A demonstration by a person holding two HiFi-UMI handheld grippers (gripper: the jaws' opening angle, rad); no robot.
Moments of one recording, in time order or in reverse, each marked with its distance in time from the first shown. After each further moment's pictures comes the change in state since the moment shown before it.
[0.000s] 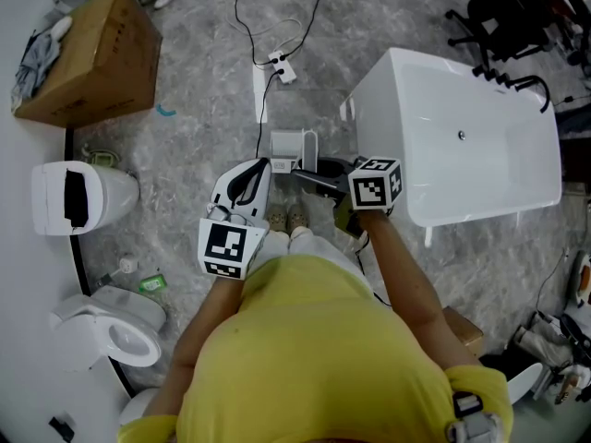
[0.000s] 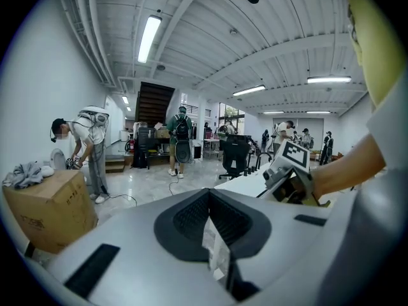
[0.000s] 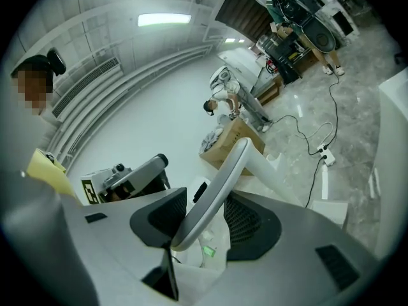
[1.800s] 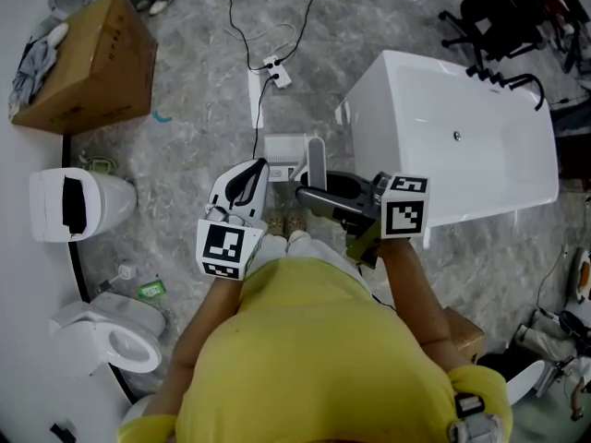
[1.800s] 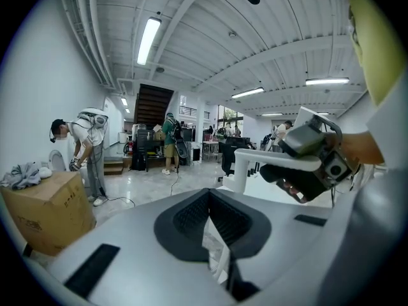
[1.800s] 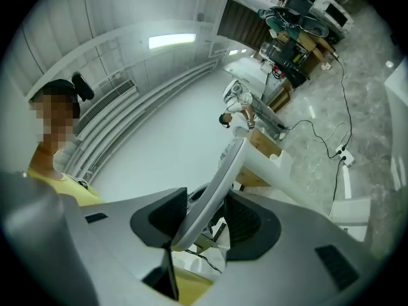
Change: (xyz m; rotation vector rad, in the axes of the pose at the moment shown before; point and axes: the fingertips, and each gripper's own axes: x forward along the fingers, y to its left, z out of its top) left arm 0.001 0.001 0.006 0.002 -0.024 -0.013; right arm -0.043 0.107 0.040 0.045 -0.134 0.153
